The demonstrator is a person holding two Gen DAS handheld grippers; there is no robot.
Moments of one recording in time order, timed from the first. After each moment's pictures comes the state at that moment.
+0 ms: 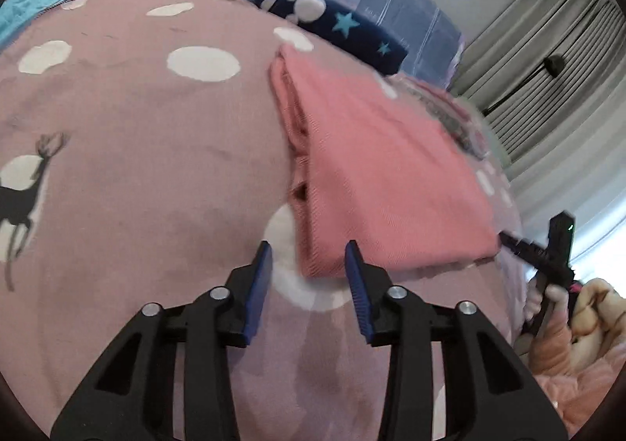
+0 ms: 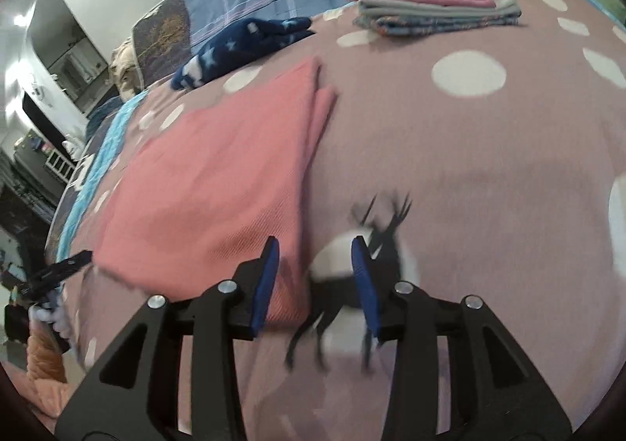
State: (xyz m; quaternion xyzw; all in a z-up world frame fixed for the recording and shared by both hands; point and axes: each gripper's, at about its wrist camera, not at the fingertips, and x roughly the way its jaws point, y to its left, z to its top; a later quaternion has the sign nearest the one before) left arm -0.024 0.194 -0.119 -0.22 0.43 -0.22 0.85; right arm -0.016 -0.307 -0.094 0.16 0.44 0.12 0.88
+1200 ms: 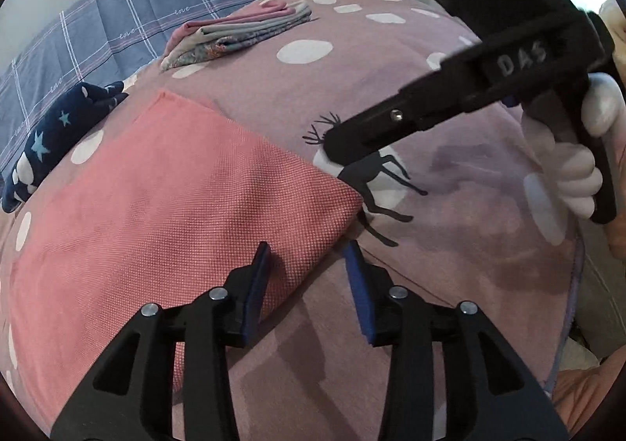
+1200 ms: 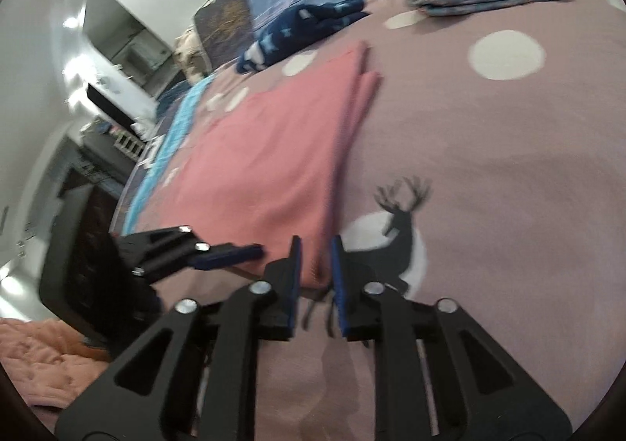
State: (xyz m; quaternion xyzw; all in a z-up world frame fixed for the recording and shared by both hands) left arm -0.041 -0.186 -0.091 0.22 0.38 -0.36 0.82; right arm -0.004 -0.340 -0.095 0.21 0.46 0.27 0.82
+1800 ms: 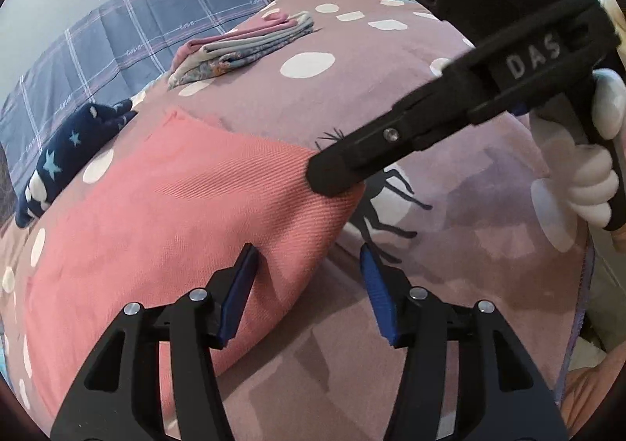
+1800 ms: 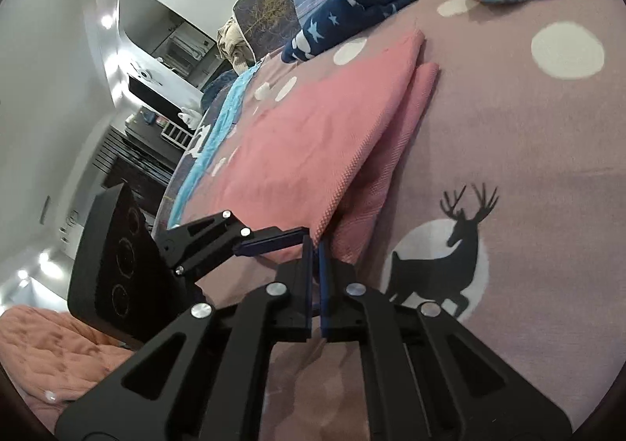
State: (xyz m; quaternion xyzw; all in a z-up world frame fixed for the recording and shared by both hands) left arm -0.045 -0.197 -0.085 0.25 0.35 -0.35 0.83; right arm -0.001 -0.327 -0.090 0.23 0.44 0.35 0.79
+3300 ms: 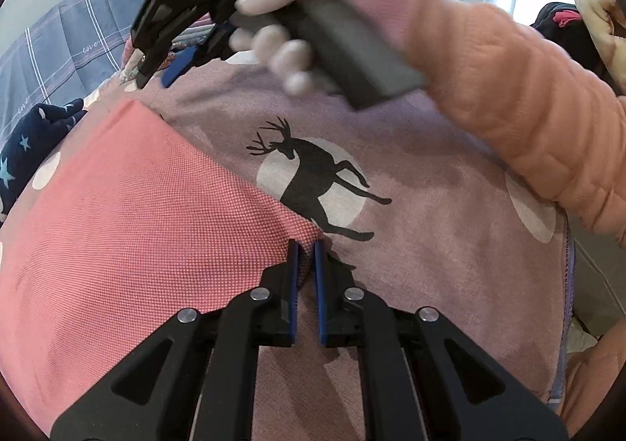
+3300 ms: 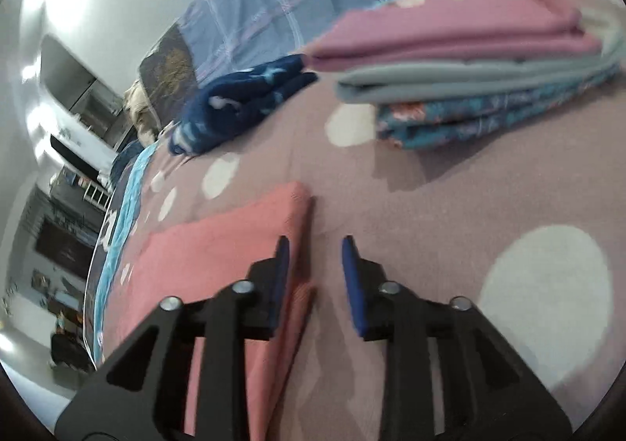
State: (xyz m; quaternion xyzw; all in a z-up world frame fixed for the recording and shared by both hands) left arm -0.043 -0.212 -0.103 0.24 0.37 -0.42 0.80; right arm 0.162 -0.354 -0.094 0.23 0.43 0.18 0.85
